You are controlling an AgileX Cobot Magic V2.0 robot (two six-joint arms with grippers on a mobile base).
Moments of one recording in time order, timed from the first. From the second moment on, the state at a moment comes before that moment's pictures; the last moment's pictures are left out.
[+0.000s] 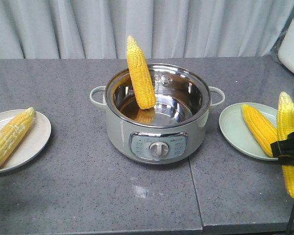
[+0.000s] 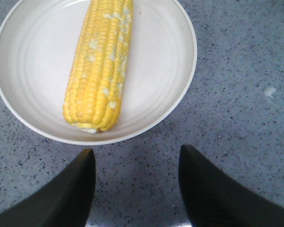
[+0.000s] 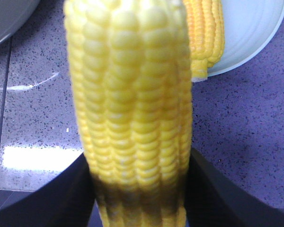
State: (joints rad) left arm 0.05 1.01 -0.70 -0.15 0.67 0.14; right arm 0.05 1.14 -0.99 0.05 1.05 -0.04
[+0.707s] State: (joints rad) left arm -0.06 1.28 -1.27 -0.36 0.88 0.31; right arm 0.05 1.14 -0.99 0.05 1.05 -0.04
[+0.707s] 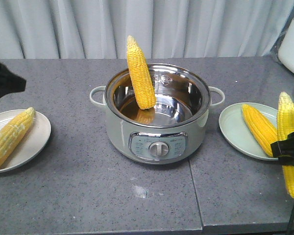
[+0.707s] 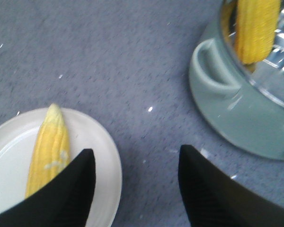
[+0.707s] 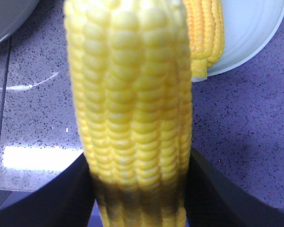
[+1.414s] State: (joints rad) left arm -0.38 1.87 -1.88 -0.42 0.92 0.32; right arm 0.05 1.14 -0.99 0.05 1.05 -0.04
